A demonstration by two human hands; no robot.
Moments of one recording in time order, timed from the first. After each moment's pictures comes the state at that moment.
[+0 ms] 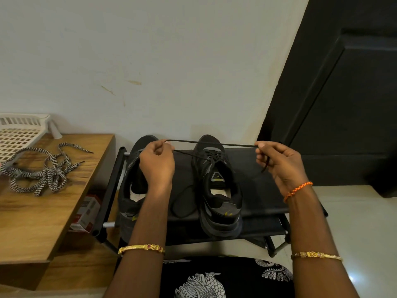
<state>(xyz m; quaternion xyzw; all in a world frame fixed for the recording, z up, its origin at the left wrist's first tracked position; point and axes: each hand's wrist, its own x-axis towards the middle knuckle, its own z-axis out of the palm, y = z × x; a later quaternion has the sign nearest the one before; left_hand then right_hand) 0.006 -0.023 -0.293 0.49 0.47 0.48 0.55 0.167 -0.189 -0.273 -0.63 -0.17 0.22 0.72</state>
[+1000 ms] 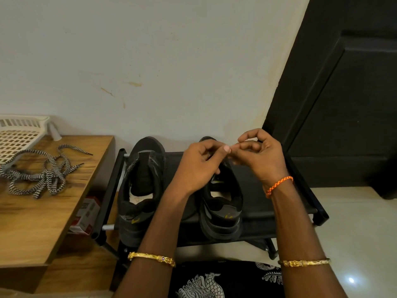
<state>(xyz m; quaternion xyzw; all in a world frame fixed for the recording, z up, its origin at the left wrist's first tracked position) 0.026 -0.064 -0.269 0.74 0.16 0.29 0.58 0.131 -0.167 -0.247 -0.63 -0.32 0.21 0.67</state>
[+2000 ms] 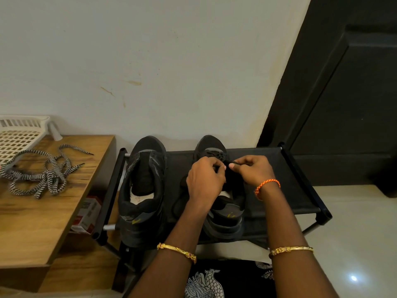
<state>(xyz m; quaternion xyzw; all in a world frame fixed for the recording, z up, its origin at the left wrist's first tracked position) 0.053 -0.079 -0.315 0.81 0.40 0.26 0.32 0.162 -0.149 -0.312 -0.83 -0.22 0.20 0.47</state>
